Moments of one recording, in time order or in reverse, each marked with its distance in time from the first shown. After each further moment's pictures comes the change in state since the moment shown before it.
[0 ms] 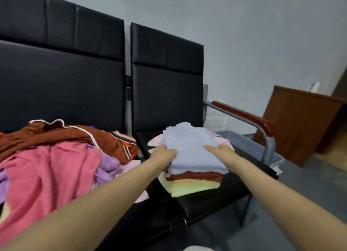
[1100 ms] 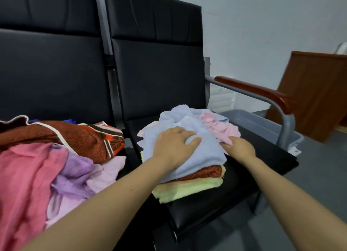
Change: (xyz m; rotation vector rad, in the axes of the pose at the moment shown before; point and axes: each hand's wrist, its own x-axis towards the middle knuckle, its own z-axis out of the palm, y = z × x) left_hand 0.061 -0.007 0.061 0.789 0.065 0.547; right_hand 0.150 0.114 0.012 -0.446 0.087 -0.190
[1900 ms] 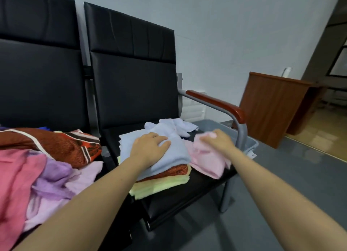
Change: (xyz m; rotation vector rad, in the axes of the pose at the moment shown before) left_hand 0.001 0.012 -0.005 0.049 -0.045 0.001; right_hand -0.085 -0.015 -0.105 0.369 0.099 0.139
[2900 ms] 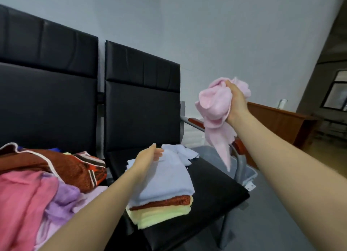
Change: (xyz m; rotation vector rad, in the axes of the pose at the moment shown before) left_hand 0.002 0.005 -0.050 -1.094 0.042 -0.384; right_hand 0.004 -0.172 -0.115 1.127 0.058 -0.264
